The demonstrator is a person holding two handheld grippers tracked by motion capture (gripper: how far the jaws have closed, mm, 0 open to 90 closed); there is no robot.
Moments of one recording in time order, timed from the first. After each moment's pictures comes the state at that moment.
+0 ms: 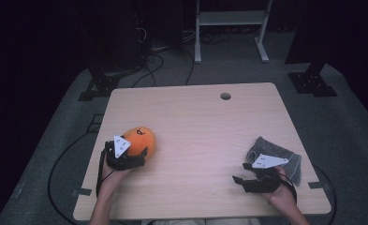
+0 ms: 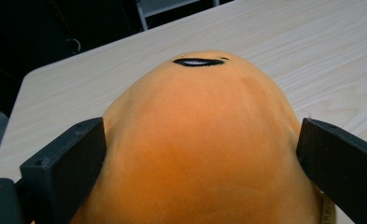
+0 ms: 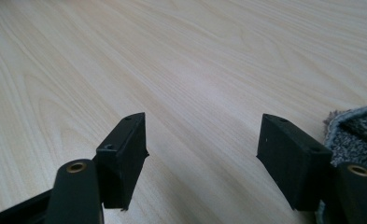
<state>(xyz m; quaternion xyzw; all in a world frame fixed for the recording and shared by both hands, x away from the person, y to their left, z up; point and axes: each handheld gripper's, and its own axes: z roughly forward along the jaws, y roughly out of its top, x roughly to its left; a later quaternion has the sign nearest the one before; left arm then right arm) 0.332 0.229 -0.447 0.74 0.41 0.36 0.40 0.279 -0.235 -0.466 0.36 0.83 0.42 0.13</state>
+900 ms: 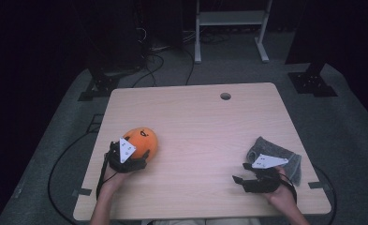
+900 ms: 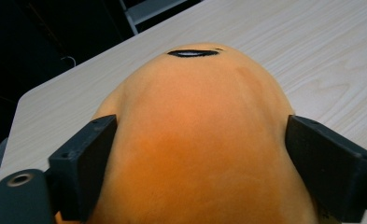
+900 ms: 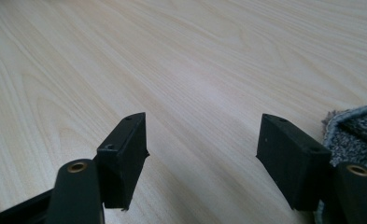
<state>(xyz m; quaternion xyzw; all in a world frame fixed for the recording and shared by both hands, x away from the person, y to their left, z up) 0.329 0.227 -0.453 0.76 0.36 0.38 0.39 0.278 -0.234 -0.466 0.36 0.83 0.42 0.14</state>
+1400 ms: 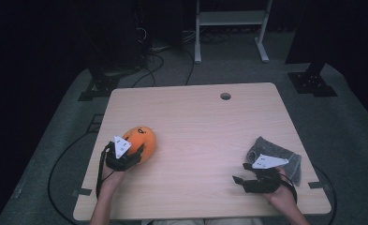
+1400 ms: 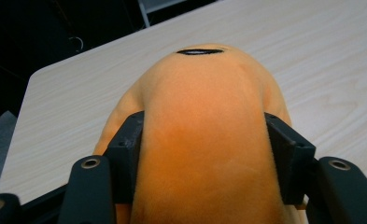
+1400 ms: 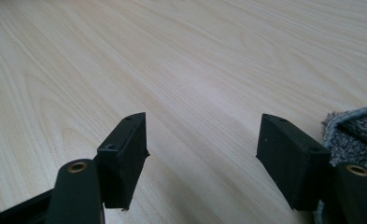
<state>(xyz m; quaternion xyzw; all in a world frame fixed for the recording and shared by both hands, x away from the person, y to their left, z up) 0.328 0.232 -0.441 0.73 0.42 0.36 0.40 0.277 -0.235 -0.465 0.35 0.82 0.42 0.14</state>
